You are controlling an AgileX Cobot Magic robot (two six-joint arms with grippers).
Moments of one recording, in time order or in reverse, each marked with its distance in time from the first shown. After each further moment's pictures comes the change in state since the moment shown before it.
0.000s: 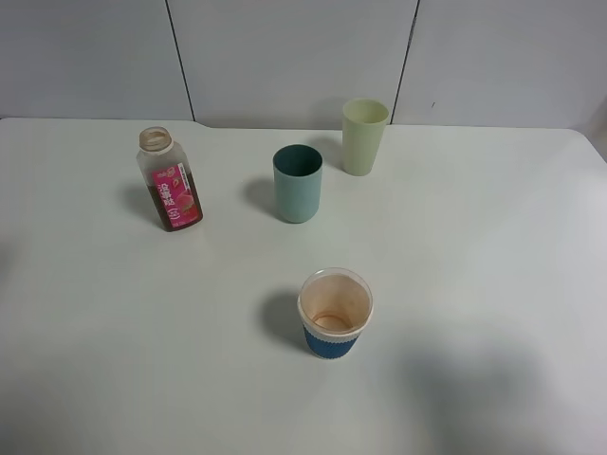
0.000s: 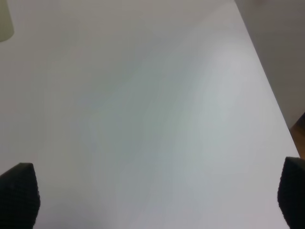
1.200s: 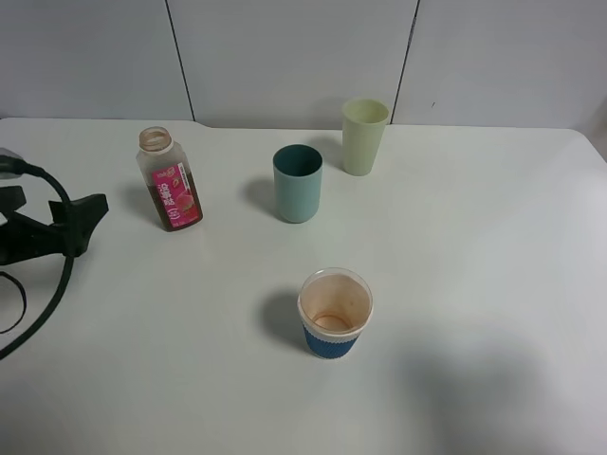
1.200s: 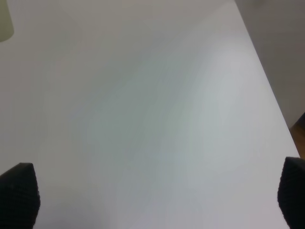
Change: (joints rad) left arm 0.000 0.783 0.097 0.215 -0.746 0.023; right arm 0.000 0.000 0.000 0.000 0.000 0.000
